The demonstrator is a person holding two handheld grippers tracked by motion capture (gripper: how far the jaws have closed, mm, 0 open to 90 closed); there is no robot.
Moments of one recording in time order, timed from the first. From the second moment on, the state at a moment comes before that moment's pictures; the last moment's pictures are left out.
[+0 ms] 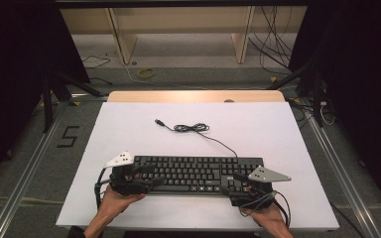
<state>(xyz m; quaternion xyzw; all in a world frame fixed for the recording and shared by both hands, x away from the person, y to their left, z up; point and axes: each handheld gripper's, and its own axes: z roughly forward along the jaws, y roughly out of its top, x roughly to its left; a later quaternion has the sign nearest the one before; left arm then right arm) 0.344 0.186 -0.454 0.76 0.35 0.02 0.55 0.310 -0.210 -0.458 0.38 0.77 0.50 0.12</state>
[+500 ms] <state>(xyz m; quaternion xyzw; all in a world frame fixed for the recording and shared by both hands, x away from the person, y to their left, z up) 0.330 0.193 -0.458 0.76 0.35 0.04 0.54 0.303 -0.221 -0.460 0.38 0.76 0.50 0.13</state>
